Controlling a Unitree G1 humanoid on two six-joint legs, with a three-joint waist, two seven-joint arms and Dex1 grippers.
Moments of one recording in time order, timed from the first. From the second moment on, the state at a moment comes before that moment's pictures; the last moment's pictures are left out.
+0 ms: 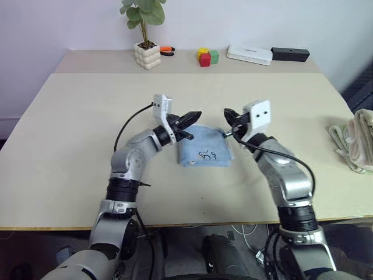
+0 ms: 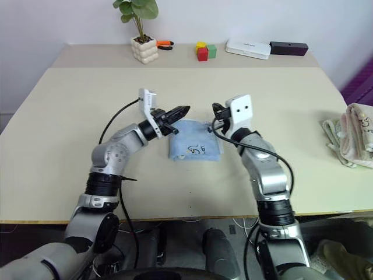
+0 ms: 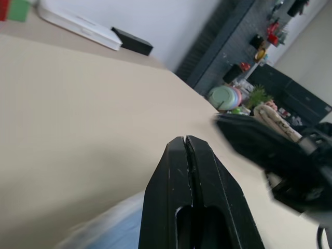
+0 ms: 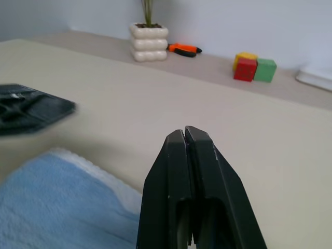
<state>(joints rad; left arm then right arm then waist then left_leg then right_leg) -0.66 0.07 0.03 0.20 -0.51 0.56 -0.56 -0.43 -0.20 0.01 -0.10 0.18 0.41 0.23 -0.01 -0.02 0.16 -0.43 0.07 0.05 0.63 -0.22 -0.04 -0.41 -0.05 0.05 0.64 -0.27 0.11</state>
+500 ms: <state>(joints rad) -0.60 0.02 -0.03 0.33 -0.35 0.44 -0.48 -0.36 -0.08 0.09 0.12 0.04 0.24 0.11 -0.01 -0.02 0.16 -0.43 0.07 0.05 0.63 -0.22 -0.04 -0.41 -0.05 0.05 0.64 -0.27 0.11</state>
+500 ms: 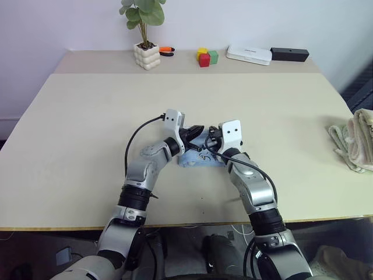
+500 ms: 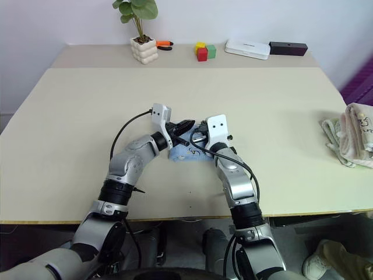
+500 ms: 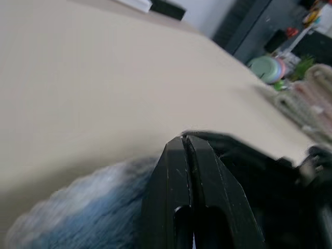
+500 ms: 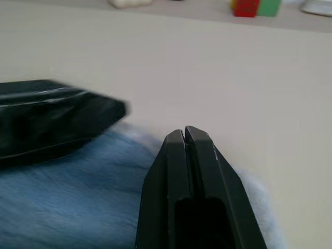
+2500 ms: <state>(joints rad) -0.46 0.68 0.17 0.07 -0.64 0.55 -1.19 -0.50 -0.34 -0.49 -0.06 1.10 1.40 0.13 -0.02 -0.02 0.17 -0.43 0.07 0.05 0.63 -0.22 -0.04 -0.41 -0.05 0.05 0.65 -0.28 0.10</state>
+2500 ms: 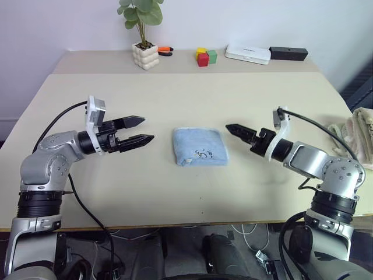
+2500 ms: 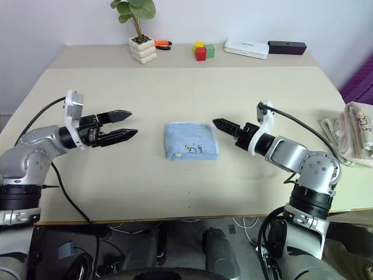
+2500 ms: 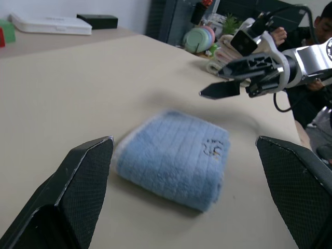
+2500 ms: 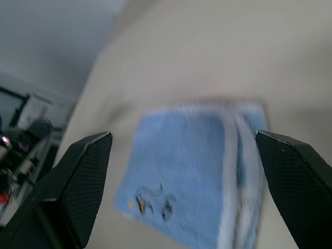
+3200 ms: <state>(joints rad) -0.36 0.75 0.21 -0.02 -0.71 0.52 -1.30 -0.48 -0.30 -0.34 0.00 1.01 1.36 0.16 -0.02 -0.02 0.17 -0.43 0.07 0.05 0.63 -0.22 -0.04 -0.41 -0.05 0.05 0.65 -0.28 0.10</state>
